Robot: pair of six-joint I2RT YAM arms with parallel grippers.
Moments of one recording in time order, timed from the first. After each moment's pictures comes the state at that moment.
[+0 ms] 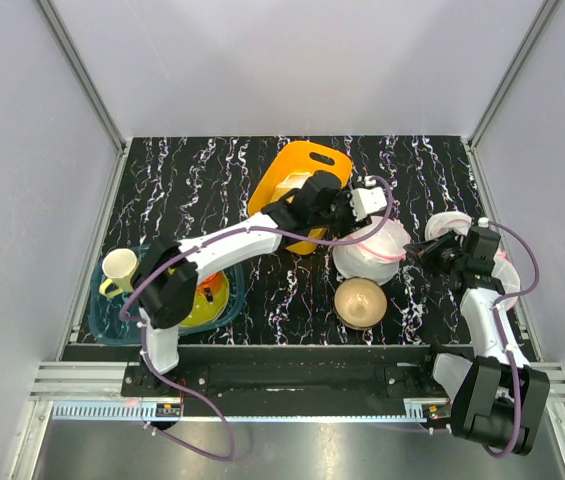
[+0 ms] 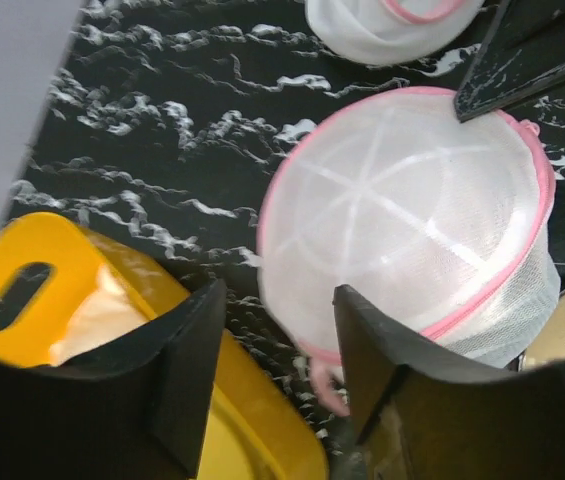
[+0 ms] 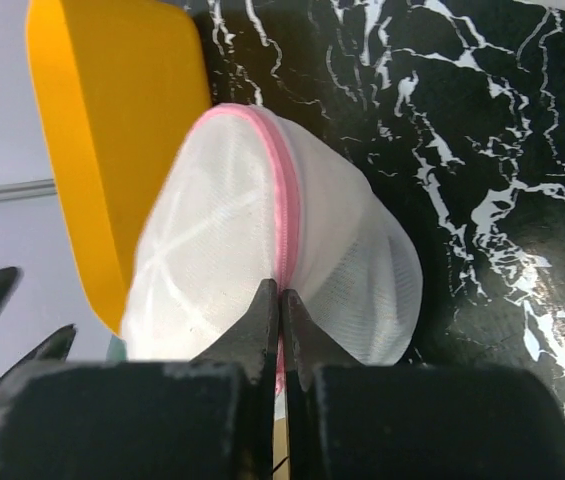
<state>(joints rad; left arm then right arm) -0.89 1.93 1.56 -0.09 0.22 0.45 -0.27 1.02 0.51 -0.14 -0.48 0.84</state>
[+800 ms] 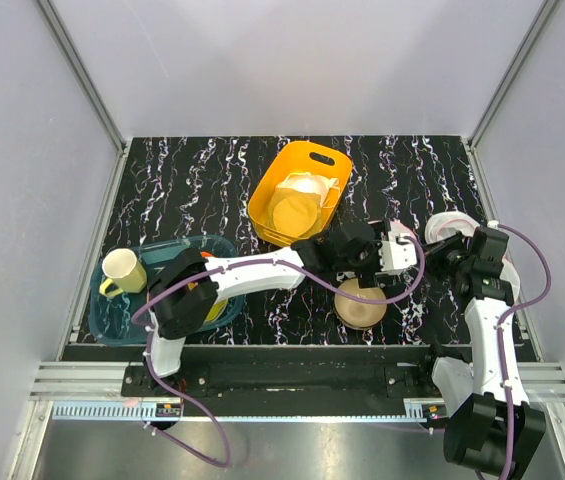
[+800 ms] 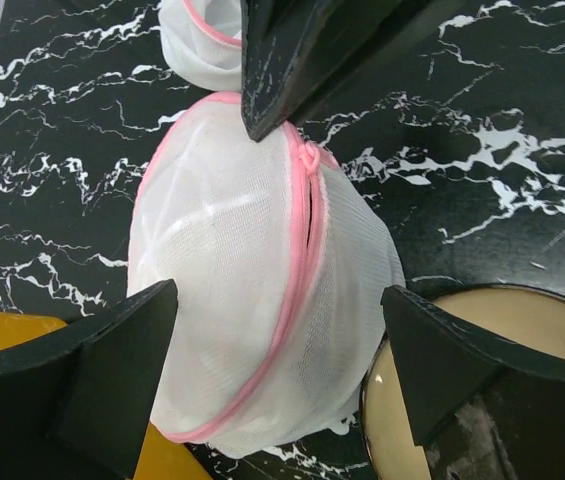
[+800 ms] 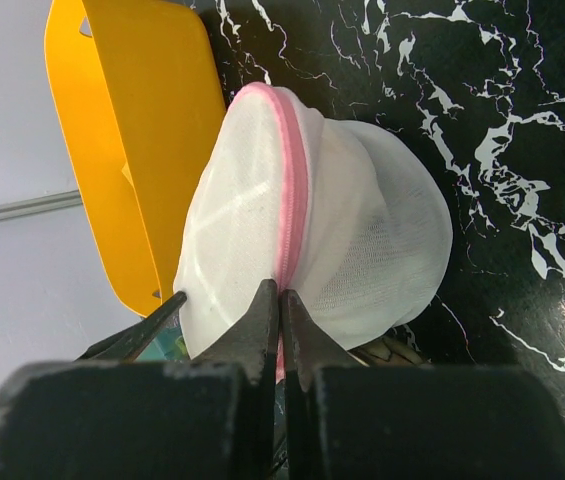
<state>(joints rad) -1.12 1.93 1.47 -0.01 0.10 0.50 -0.27 0.85 0.60 -0.42 -0.44 0.90</state>
